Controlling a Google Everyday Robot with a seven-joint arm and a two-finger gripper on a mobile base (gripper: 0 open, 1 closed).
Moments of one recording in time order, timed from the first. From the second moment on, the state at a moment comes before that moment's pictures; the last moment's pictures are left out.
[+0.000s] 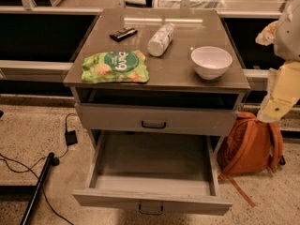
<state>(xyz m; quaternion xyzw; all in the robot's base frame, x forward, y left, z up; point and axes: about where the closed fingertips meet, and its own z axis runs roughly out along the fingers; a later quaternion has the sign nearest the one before) 0.438 -0.217 0.976 -0.60 0.78 -0.03 0.16</state>
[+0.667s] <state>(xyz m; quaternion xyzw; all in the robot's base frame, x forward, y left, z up) 0.451 -0.202 0.975 -0.63 0.76 -0.04 0.16</state>
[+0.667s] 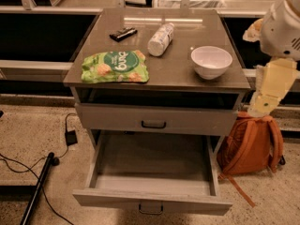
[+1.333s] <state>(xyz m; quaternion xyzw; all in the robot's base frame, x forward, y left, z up) 0.532 -0.098 0.990 -0.78 0.58 -0.09 0.21</state>
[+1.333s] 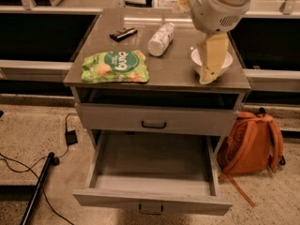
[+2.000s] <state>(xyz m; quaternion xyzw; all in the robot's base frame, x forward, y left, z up) 0.540 -0.089 1.000 -0.82 0.52 -0.12 0.21</state>
